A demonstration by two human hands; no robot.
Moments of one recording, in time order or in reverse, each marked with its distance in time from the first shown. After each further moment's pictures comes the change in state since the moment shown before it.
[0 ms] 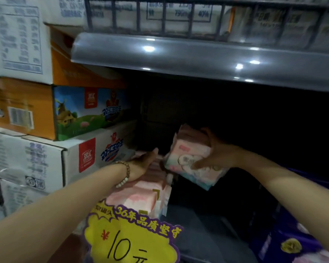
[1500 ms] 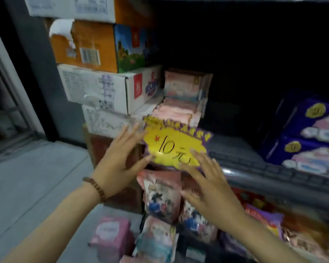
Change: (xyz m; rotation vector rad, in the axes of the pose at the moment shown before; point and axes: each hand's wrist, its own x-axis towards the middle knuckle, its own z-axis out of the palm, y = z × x) left_hand -0.141 -0.117 0.137 -0.069 0.718 0.419; right_hand -0.221 -0.031 0.211 -0.162 0.151 -0.422
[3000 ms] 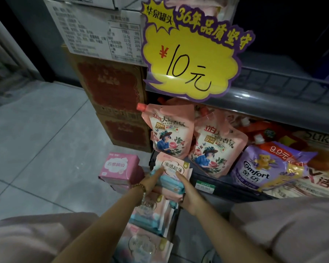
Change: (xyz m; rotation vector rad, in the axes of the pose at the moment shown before) left_hand -0.178 -0.040 0.226 -0.781 -0.617 -1.477; right_hand -0.092 0.011 0.261 1.598 -0.373 1.441
